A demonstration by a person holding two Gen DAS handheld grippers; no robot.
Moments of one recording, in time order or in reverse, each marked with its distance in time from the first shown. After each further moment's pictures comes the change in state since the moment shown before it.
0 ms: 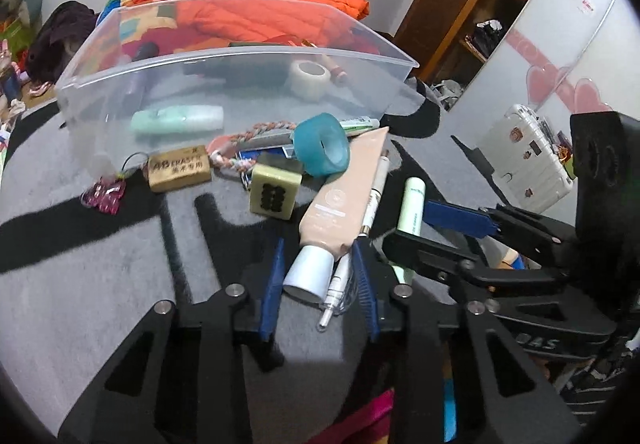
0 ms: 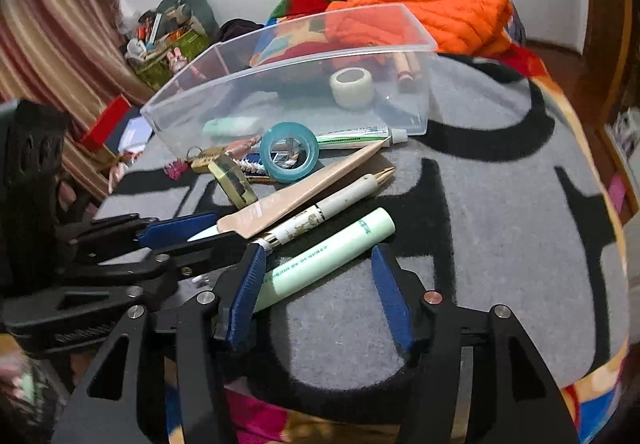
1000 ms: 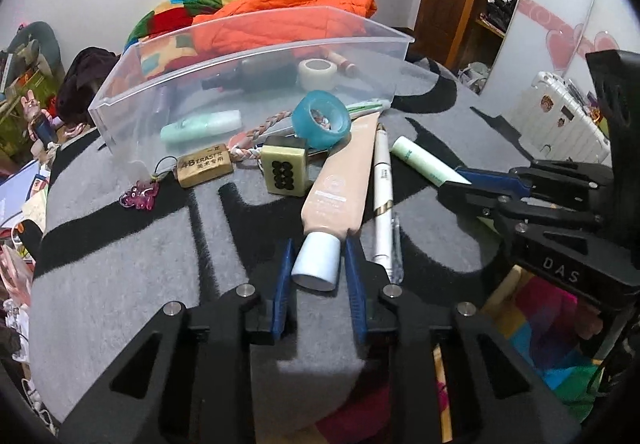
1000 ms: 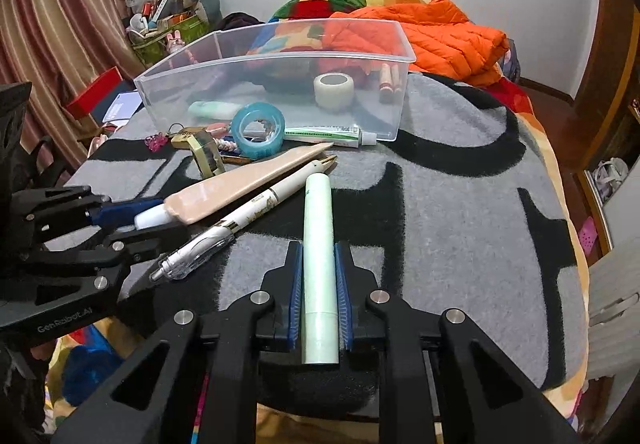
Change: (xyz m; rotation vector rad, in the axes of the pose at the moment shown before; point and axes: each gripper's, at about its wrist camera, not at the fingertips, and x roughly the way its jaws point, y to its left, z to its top) left arm -0.010 -0.022 -0.021 0.129 -0.042 0.196; right arm -0.011 -0.009 -0.014 -0.121 -0.029 -0.090
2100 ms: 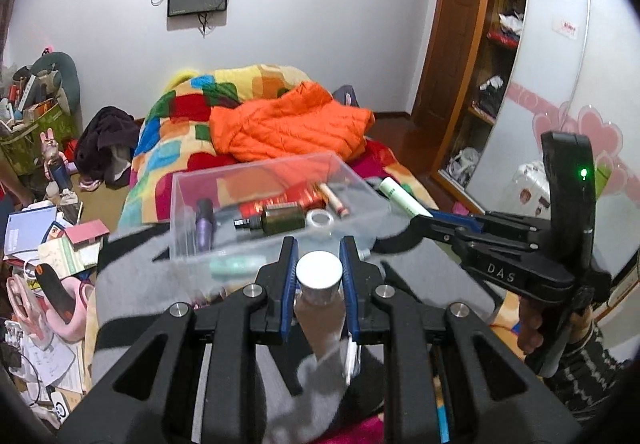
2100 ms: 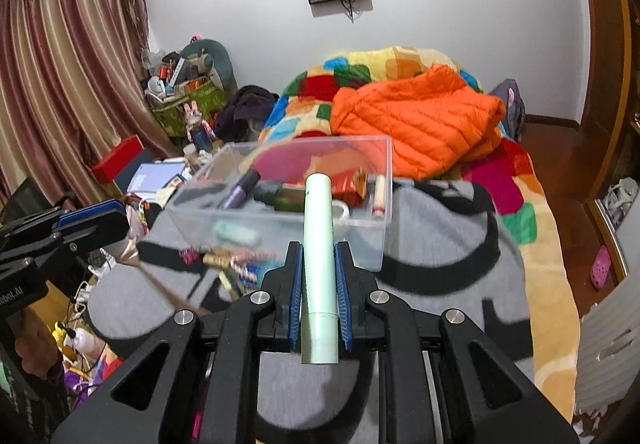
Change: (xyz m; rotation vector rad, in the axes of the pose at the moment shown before) left arm -0.114 0.012 0.075 -0.062 -0.296 -0.017; right arm -0.064 -0.019 0.074 0.039 -0.224 0.078
